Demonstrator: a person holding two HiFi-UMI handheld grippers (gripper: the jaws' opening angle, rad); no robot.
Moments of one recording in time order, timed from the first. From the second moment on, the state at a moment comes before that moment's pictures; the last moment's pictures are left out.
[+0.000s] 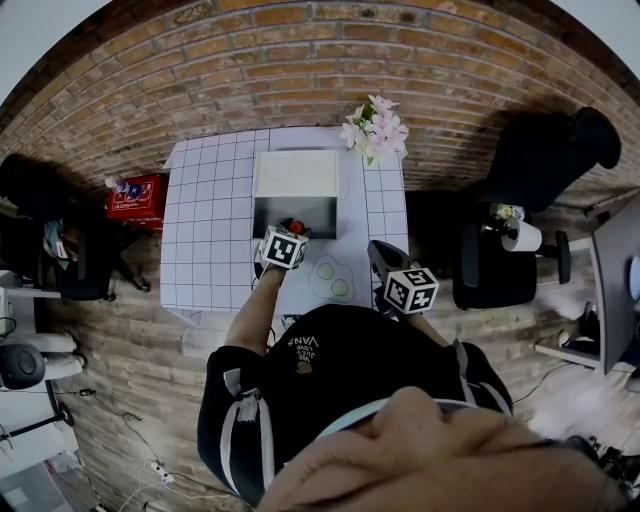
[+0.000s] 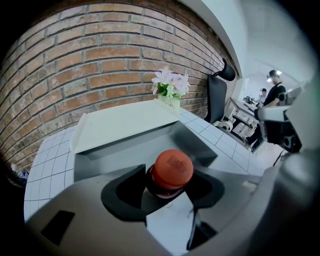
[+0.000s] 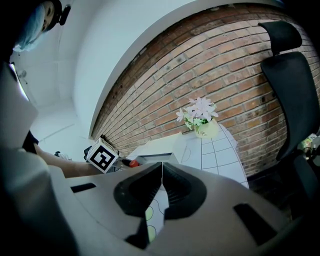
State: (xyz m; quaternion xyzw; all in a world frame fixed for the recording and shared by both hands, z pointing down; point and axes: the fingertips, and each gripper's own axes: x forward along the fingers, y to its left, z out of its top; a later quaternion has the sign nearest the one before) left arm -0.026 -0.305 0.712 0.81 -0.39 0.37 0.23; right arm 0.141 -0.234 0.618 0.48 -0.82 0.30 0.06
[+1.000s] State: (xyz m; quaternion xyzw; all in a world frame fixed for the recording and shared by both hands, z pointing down) left arm -0.014 -0.294 0.671 0.79 -0.48 0.32 0.20; right arm 0.184 -0.233 0.621 0.41 -0.86 0.30 0.08
